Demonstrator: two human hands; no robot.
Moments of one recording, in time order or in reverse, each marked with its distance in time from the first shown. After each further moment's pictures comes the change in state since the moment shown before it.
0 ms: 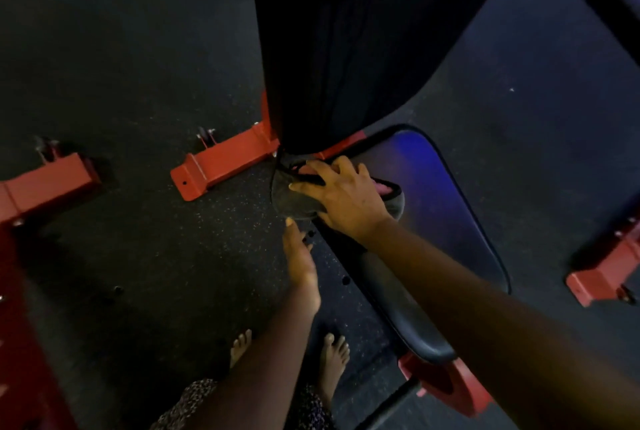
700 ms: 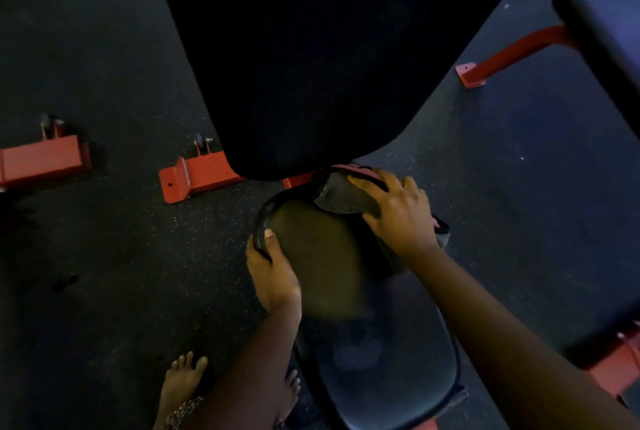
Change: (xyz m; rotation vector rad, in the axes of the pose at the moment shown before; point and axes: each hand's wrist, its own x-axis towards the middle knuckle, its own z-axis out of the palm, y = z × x) left_hand 0.021 -0.024 0.080 0.035 0.471 0.314; right_hand -0.029 0.149 0.023 0.128 0.177 0.160
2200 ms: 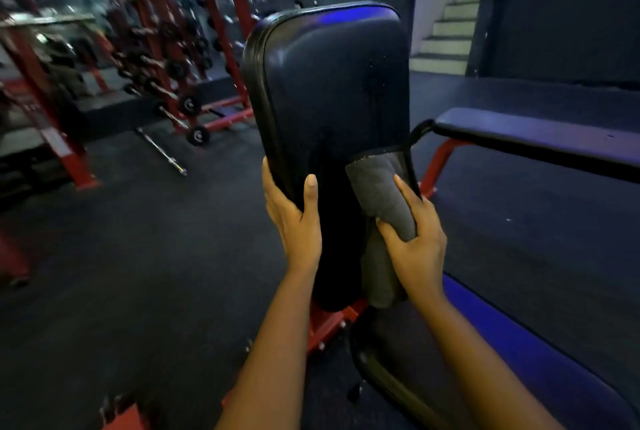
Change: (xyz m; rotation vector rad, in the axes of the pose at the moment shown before) left_hand -0.016 0.249 -0.056 -0.200 -0.594 1.321; right_hand -0.007 -0.149 -0.107 0.920 1.217 0.324
